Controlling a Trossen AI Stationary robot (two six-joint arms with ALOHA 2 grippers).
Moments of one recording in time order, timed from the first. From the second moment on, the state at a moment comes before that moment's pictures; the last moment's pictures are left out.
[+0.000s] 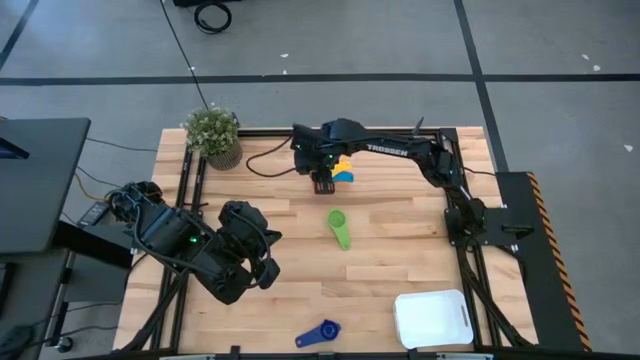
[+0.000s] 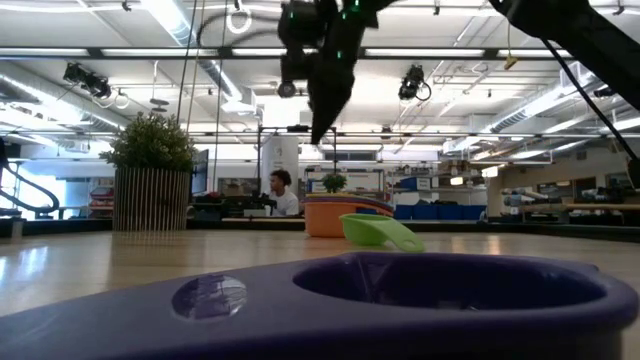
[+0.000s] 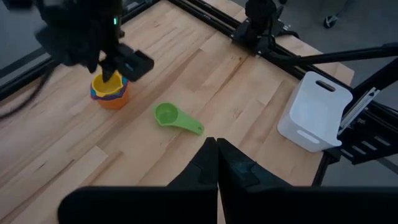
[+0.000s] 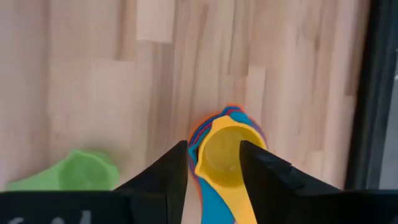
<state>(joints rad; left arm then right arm) -0.63 1.78 2.31 -1.57 -0.76 -1.14 -0.25 2.21 2.24 -1.25 0.01 -0.34</state>
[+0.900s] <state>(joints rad) -0.61 1.80 2.31 -1.57 -0.62 -1.03 0.10 1.64 2.31 -1.39 0.00 -0.09</state>
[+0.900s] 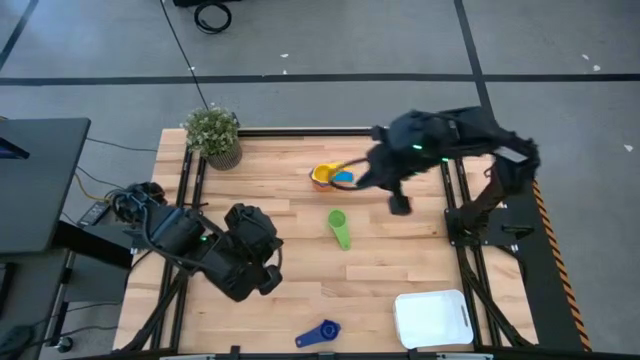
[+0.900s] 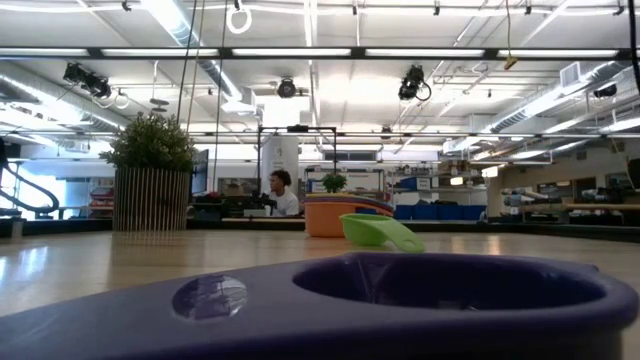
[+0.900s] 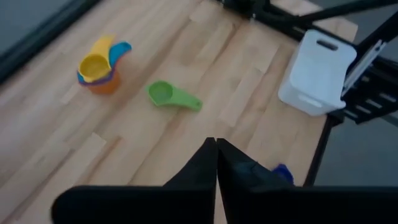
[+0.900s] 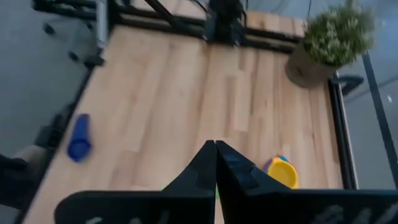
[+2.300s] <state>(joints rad) -0.21 2.21 2.31 -1.45 -0.42 -1.36 0.33 1.41 2.31 -1.41 0.00 0.01</state>
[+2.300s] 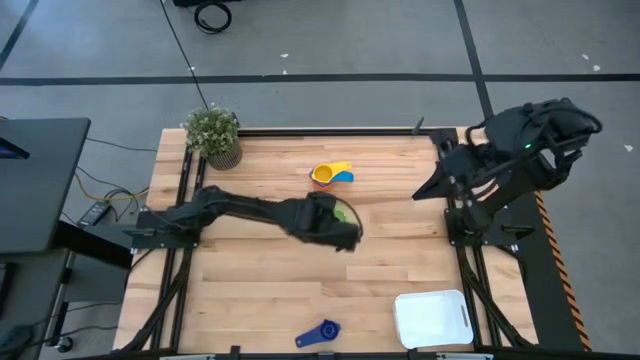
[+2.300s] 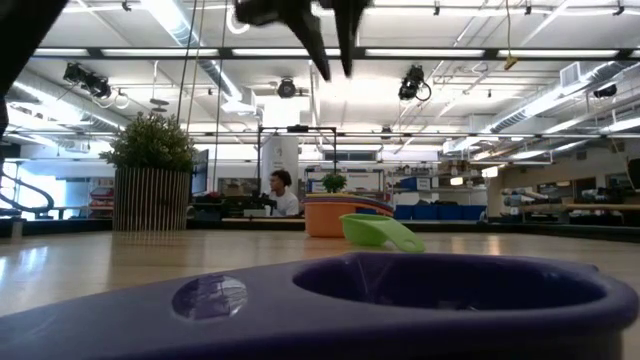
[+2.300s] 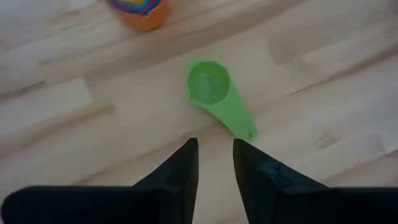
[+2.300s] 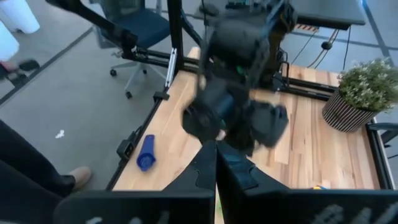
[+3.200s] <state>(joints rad) -0.16 2.39 2.31 -1.31 -0.30 0.19 0.33 1.31 2.31 -1.44 0.00 0.00</state>
